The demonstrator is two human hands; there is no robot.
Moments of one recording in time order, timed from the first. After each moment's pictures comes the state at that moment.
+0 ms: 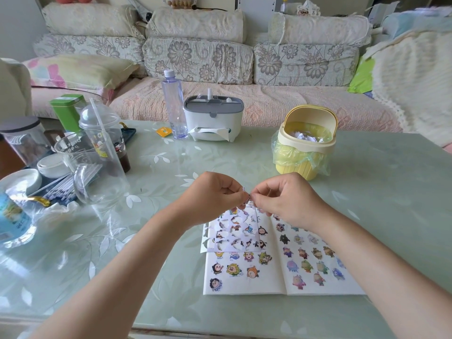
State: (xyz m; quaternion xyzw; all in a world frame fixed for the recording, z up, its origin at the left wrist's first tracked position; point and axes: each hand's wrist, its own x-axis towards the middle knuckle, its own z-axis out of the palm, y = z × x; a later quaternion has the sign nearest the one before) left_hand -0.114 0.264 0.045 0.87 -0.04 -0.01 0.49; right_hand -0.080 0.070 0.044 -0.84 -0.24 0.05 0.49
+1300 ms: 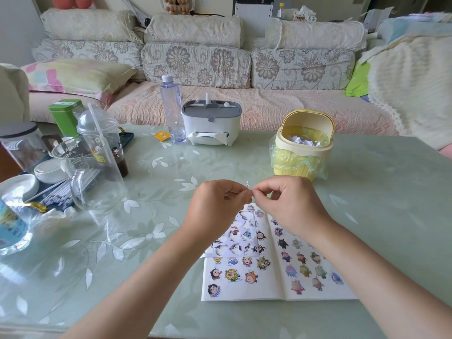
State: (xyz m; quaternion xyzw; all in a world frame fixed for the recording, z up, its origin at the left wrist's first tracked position) left_hand -0.121 0.239 0.034 0.84 0.02 0.12 0.53; right_hand -0.087 0.070 0.044 -0.86 -0.26 -0.12 0.43
